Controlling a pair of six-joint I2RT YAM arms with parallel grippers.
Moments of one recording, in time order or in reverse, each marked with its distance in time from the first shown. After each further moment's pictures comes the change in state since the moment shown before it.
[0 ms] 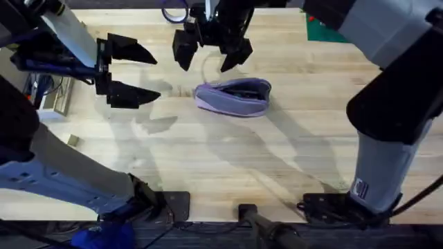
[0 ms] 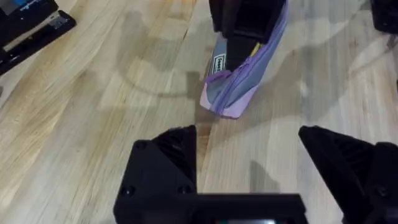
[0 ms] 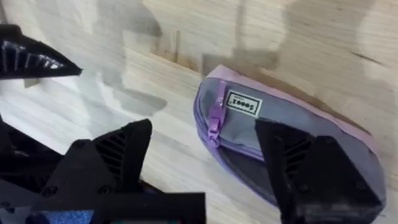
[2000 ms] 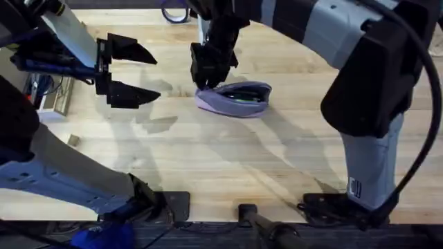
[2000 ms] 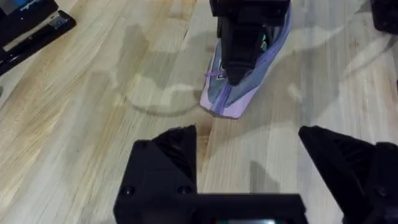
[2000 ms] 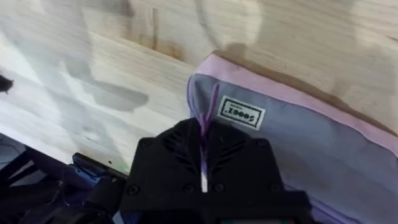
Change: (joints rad) left arm 0.000 0.000 0.000 0.000 0.000 0.000; right arm 0.040 0.109 -0.003 -0.041 -0.007 -0.004
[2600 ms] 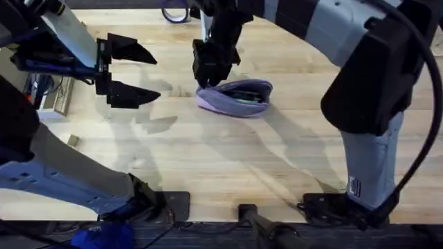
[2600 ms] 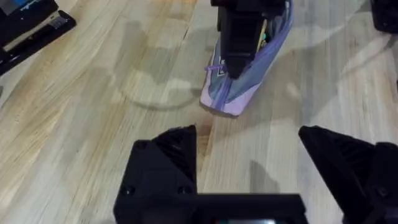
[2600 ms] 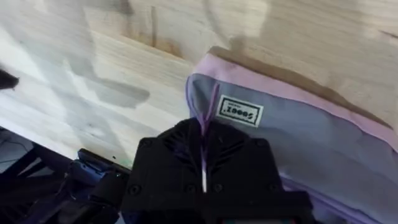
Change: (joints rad) left arm 0.000 0.000 0.000 0.000 0.000 0.000; right arm -0.021 0.006 0.038 -0.046 -0.015 0.000
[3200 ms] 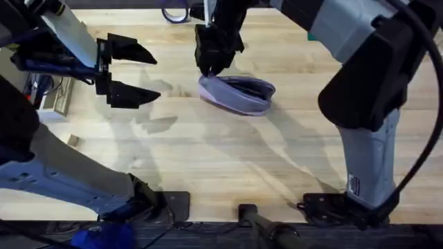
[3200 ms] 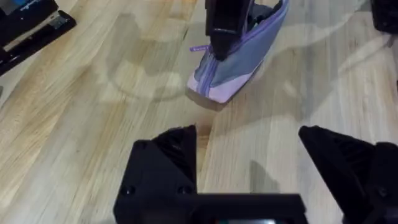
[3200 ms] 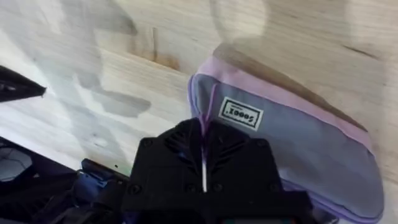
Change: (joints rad) left arm 0.000 0.000 0.000 0.000 0.000 0.000; right arm -0.024 0.027 0.140 -0.064 0.037 -0.001
